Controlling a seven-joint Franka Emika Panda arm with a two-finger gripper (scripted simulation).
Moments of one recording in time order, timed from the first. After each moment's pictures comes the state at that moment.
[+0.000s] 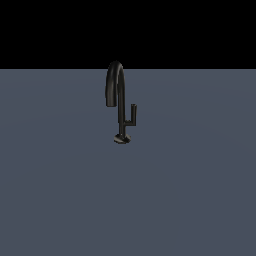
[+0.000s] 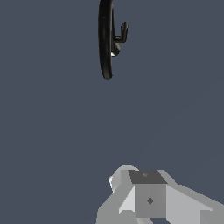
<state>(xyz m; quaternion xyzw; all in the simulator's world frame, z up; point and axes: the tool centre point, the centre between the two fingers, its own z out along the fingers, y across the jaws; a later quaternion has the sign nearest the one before) -0.218 0.005 0.476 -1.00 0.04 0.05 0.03</state>
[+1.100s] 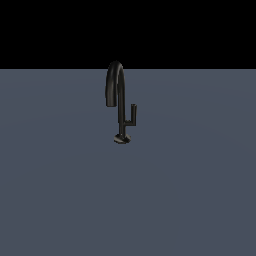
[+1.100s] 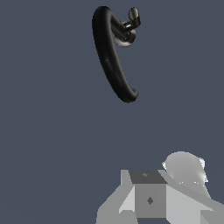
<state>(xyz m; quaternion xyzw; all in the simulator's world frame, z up) -0.091 0.007 0.430 -0.94 0.20 0.19 0.18</state>
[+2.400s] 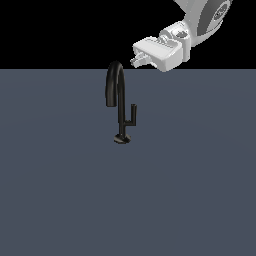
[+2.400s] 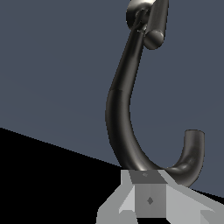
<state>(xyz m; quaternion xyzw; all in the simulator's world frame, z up) 0.051 -0.022 0.303 -0.74 0.40 0.37 0.39</state>
